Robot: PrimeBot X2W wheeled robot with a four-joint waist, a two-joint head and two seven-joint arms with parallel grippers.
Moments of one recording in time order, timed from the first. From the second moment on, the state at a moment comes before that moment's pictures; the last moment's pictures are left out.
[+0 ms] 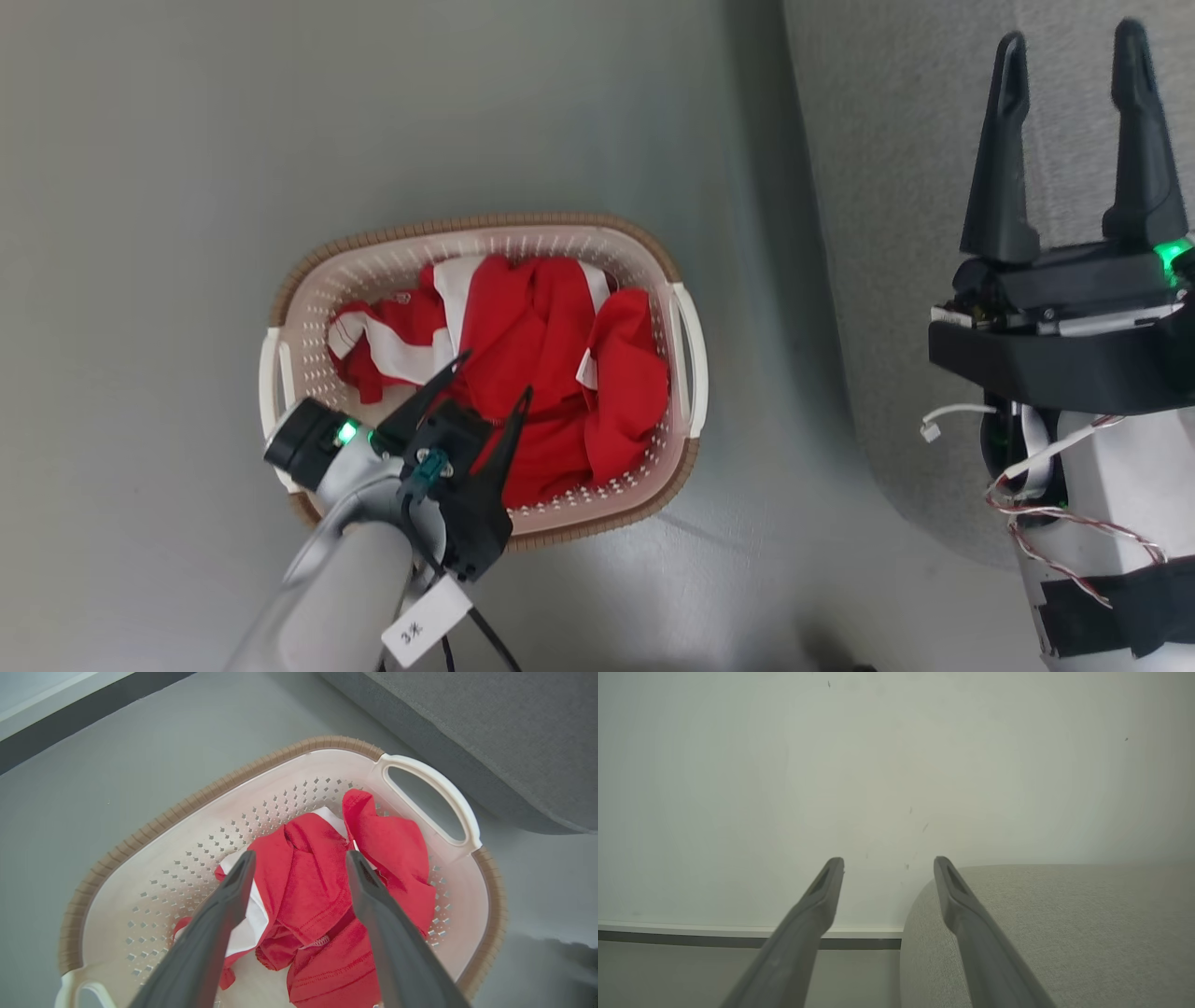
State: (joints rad) left arm -0.52 0.08 -0.43 0.66 0.01 -0.10 -0.18; right arm -0.53 -0.12 0.18 -0.10 0.14 -0.12 -0.26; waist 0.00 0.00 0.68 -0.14
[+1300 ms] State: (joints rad) left arm -0.86 0.08 -0.40 0.98 0.07 -0.01 -0.16; right arm -0.70 -0.09 0.21 -0.15 0.07 -0.12 -0.26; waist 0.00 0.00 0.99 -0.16
